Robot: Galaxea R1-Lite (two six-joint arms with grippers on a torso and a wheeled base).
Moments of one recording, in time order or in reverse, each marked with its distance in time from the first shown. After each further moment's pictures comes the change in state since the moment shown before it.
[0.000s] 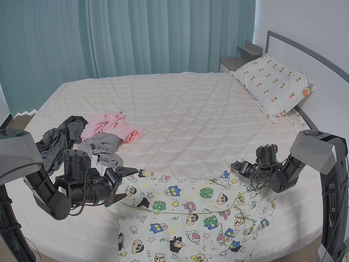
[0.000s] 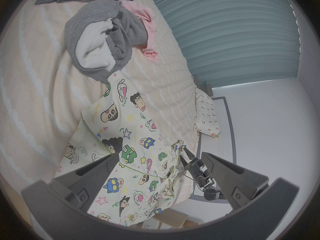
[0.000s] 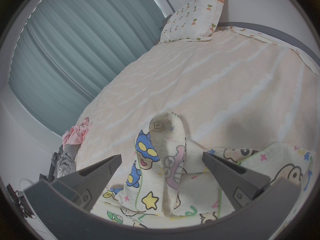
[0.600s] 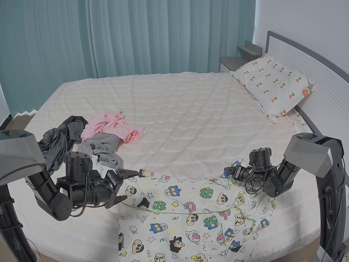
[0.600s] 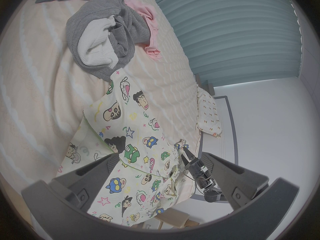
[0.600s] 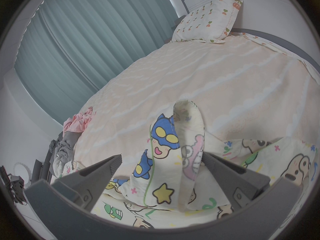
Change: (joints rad) left arm -0.002 0.020 -0.001 -0.005 0.003 0.006; right arm 0.047 0.010 0.017 -0.036 -0.015 -0.079
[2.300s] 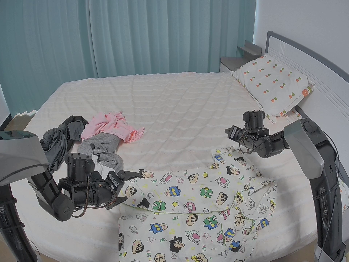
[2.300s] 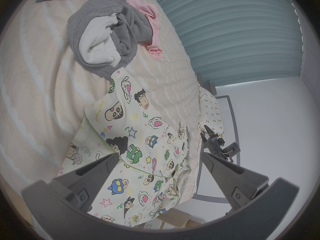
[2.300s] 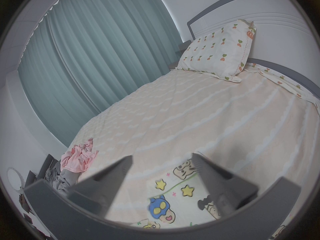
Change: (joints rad) left arm -0.003 0.019 -0.002 -0.002 0.004 0.005; right arm -0.028 0.109 -0.740 0.463 -0.091 -0.024
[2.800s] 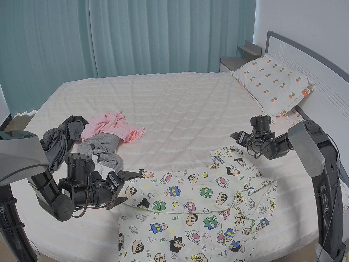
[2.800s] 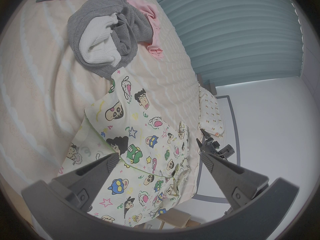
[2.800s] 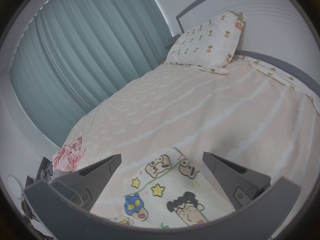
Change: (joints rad) left arm 0.000 0.001 0.000 0.000 0.000 0.000; right arm -0.081 0.012 0.054 0.023 0.075 0.011
